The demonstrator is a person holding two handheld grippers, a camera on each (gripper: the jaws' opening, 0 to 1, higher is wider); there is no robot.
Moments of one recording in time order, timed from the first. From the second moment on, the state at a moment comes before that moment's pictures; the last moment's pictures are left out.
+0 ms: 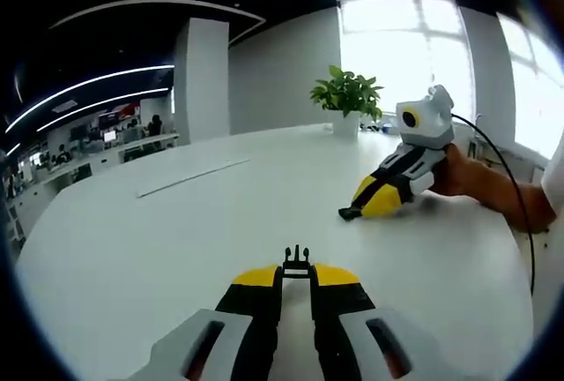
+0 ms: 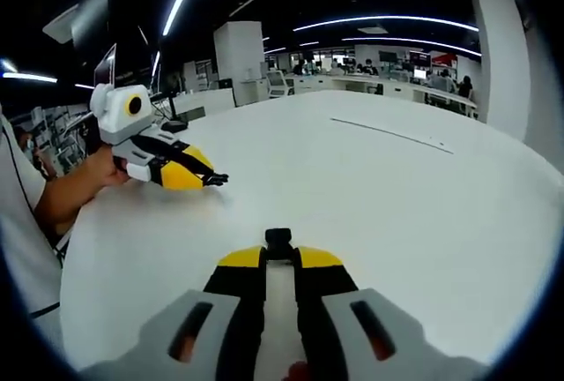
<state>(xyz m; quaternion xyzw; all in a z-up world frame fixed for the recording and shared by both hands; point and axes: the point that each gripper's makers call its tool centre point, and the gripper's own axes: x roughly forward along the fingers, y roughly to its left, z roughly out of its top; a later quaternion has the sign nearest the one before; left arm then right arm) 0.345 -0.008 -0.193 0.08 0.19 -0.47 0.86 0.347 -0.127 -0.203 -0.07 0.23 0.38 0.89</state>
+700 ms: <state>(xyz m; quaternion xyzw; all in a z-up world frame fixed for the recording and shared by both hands) 0.322 -0.014 -0.200 0.11 0.19 -0.53 0.82 0.325 -0.100 -0.202 -0.11 0.21 0.46 0.86</state>
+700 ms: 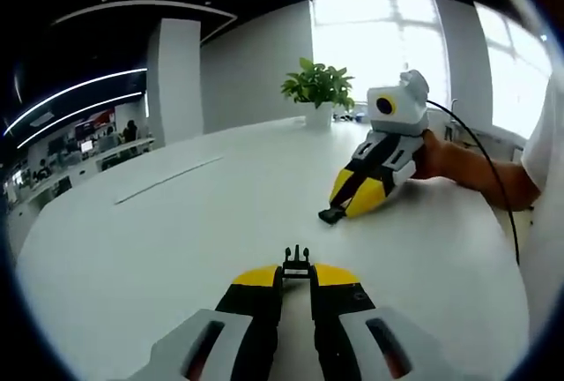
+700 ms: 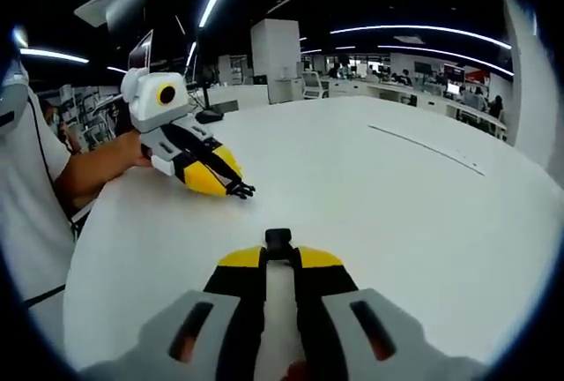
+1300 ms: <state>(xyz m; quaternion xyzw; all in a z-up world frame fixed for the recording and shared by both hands) 0.297 -0.022 -0.197 0.10 0.18 -0.59 0.78 0.305 -0.084 -0.200 -0.12 0.20 0.52 0.82</state>
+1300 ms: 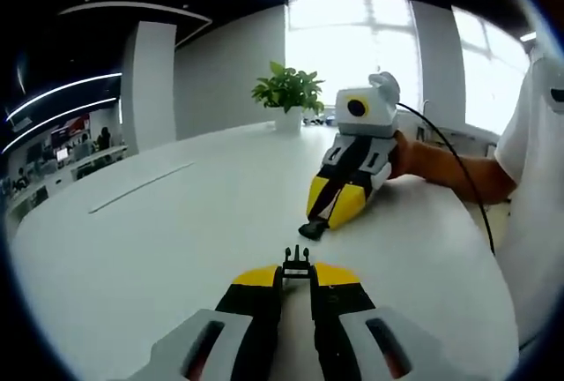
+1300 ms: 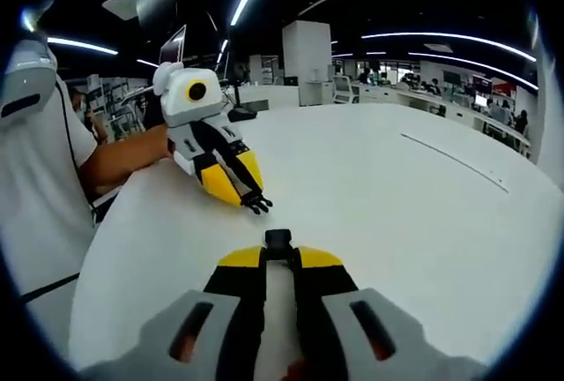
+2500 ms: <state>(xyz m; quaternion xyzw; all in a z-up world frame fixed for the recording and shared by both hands) 0.250 -0.025 -0.207 0.12 0.18 -0.68 0.70 0.258 -0.070 -0.203 -0.15 0.18 0.62 0.75</state>
